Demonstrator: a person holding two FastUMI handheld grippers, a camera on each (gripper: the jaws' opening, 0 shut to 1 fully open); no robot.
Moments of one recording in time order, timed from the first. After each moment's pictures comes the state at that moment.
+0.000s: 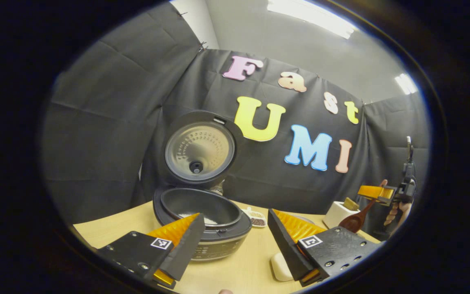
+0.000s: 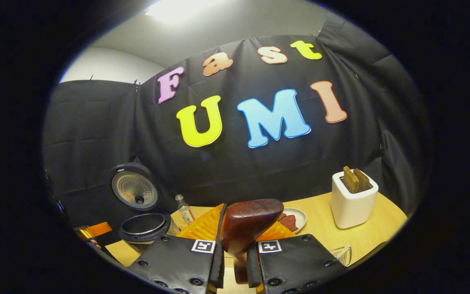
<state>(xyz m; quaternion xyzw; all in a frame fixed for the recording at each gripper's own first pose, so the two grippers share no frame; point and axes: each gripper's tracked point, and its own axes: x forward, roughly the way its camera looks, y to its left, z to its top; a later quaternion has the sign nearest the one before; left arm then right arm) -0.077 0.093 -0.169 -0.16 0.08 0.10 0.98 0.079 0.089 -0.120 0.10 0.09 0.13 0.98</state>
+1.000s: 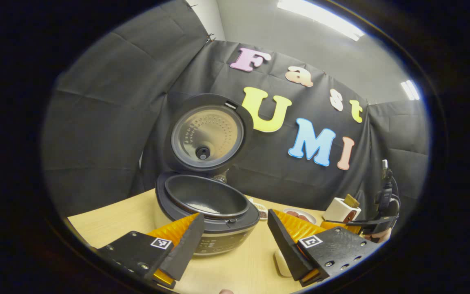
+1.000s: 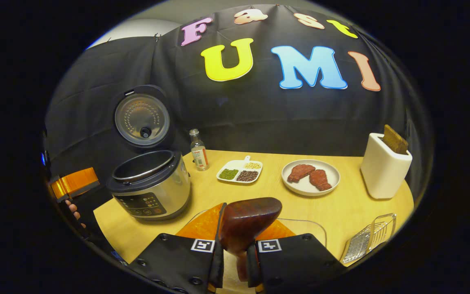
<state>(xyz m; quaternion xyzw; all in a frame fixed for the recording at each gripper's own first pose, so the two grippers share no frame) -0.081 0.104 -0.202 -0.19 0.11 0.10 0.97 0.066 0.189 -0.250 0.05 0.25 0.20 0.95</state>
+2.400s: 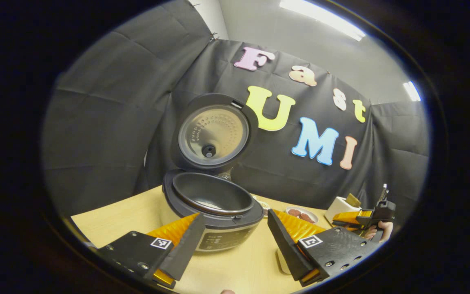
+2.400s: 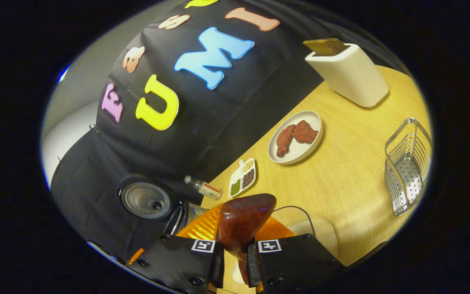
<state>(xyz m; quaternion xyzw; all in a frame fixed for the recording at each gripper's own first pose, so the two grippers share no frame) -0.096 0.105 -0.205 -0.19 0.12 0.11 0.97 0.083 0.118 -0.245 0.45 0.26 0.10 0.85</state>
